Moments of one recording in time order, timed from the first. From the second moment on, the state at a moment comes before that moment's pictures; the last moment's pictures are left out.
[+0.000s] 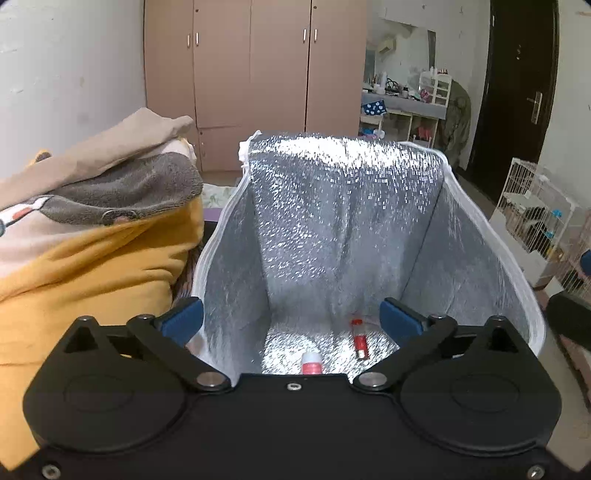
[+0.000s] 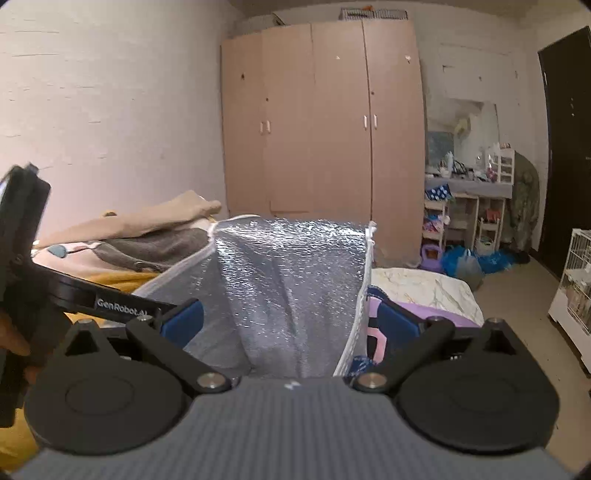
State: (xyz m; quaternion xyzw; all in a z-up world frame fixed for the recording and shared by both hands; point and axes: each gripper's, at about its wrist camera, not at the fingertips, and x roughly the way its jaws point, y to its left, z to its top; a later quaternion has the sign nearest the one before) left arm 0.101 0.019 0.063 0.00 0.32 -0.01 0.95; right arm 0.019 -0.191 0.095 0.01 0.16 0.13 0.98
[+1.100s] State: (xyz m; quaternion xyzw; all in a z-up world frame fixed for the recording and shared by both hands) left arm -0.050 0.036 -0.012 0.01 0.32 -0.04 0.95; right arm -0.098 -0.184 0.011 0.01 0.23 0.14 0.96
